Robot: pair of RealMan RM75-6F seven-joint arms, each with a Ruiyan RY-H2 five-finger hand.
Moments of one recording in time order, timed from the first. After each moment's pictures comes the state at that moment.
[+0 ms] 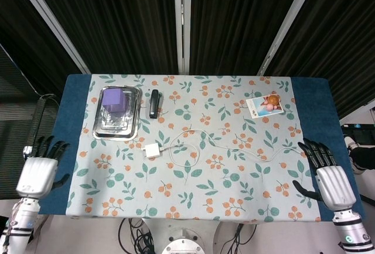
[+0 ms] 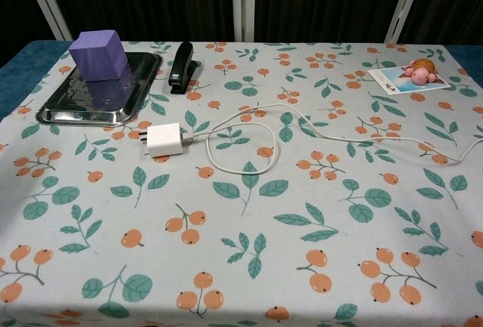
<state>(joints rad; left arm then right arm) -0.18 -1.11 -0.08 -1.81 1.47 1.34 0.42 0.09 -1.06 0.01 -1.79 -1.65 1.49 0.04</state>
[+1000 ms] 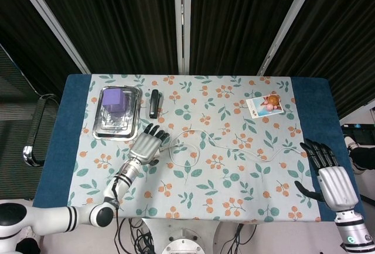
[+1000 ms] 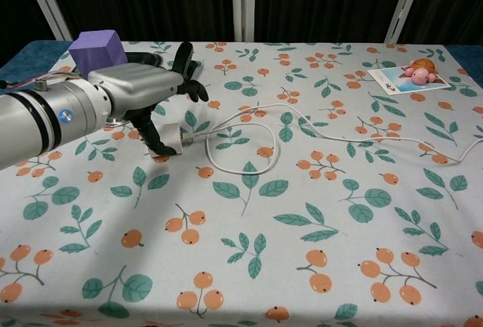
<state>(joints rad) -0.80 -1.68 -0.19 -1.52 0.91 0.93 0.73 0.09 -1.04 0.00 -1.79 -1.64 1.49 0.05</state>
